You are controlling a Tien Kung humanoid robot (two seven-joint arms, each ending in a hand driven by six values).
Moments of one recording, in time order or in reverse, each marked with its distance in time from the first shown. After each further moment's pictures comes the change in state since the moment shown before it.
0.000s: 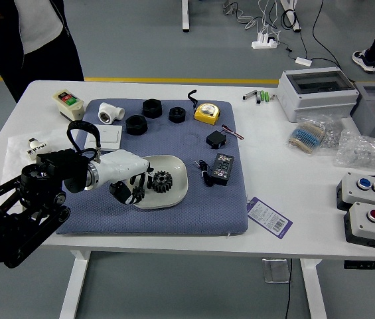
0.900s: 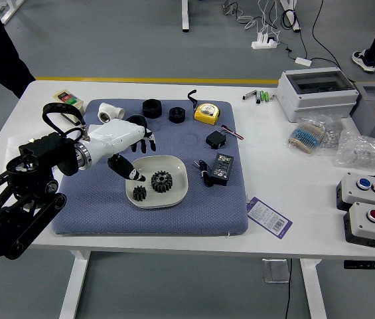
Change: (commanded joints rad) left arm 0.047 -0.034 -0.214 -0.007 -0.012 0.185 -0.005; right arm 0.005 -0.002 0.009 0.001 -0.002 -0.002 0.001
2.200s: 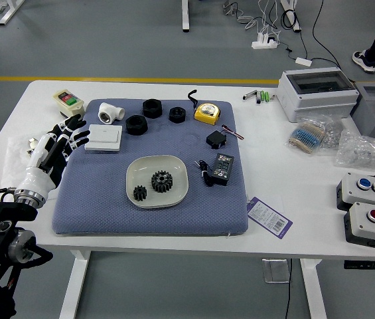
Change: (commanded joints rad) left arm 0.370 -0.187 -0.431 0.044 -1.117 0.125 -0.080; right arm 0.000 0.004 -0.005 -0.003 -0.004 0.004 0.000
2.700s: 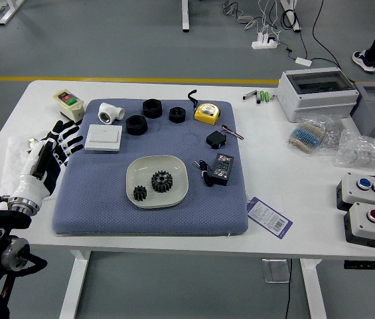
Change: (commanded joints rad) left arm 0.039 0.007 -0.022 -0.017 0.008 -0.016 0.010; right arm -0.012 0.003 -0.008 -0.001 -0.001 0.000 -0.001
